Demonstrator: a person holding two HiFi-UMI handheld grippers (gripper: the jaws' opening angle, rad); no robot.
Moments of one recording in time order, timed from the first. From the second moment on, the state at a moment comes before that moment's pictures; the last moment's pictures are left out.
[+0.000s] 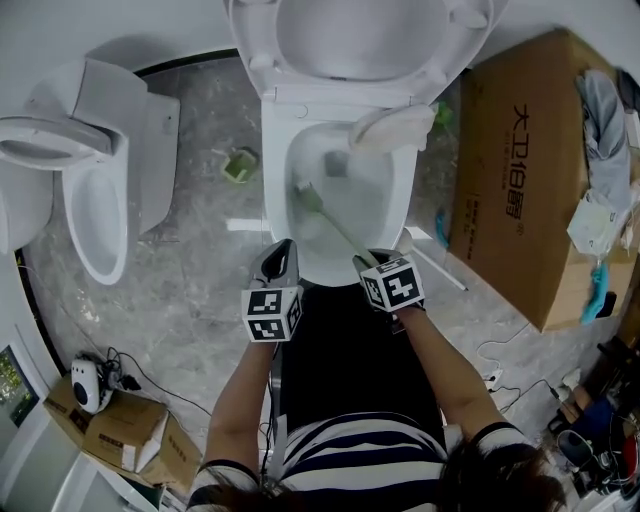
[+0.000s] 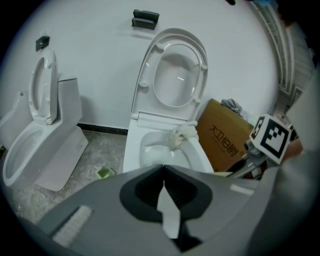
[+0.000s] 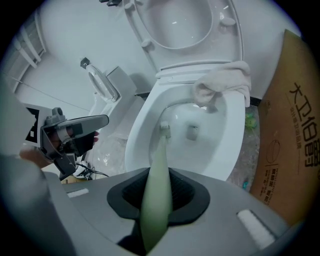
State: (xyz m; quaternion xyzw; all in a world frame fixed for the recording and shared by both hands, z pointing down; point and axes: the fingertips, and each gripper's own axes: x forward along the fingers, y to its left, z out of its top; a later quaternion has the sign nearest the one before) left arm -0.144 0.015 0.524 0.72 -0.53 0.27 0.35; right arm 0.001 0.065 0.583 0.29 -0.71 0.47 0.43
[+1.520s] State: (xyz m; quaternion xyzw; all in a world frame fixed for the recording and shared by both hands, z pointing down) left arm -0.109 -0.002 0.563 0.74 -0.50 0.28 0.35; right arm 0.077 -0.007 0.626 0.39 -0.67 0.41 0.48
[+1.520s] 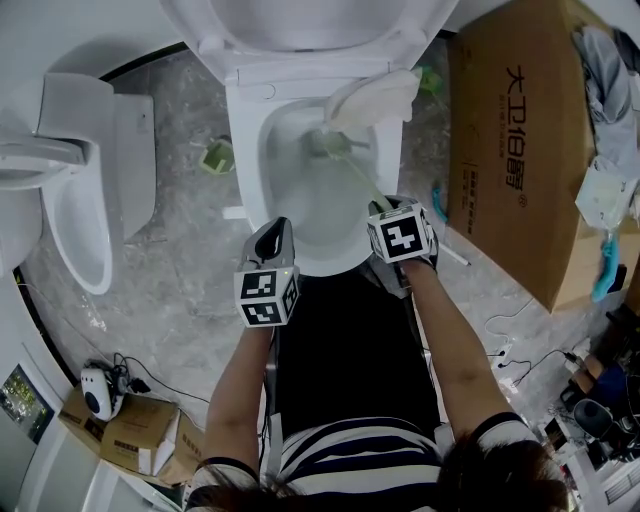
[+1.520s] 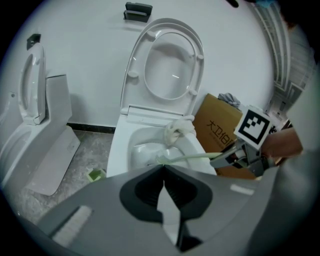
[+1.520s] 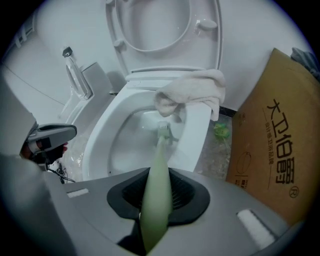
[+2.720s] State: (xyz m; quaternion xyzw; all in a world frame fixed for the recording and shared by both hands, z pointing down) left arm -0.113 0.053 0.556 0.73 -0.51 0.28 0.36; right arm 0.069 0.068 0.608 0.28 -0.65 0.38 0.60
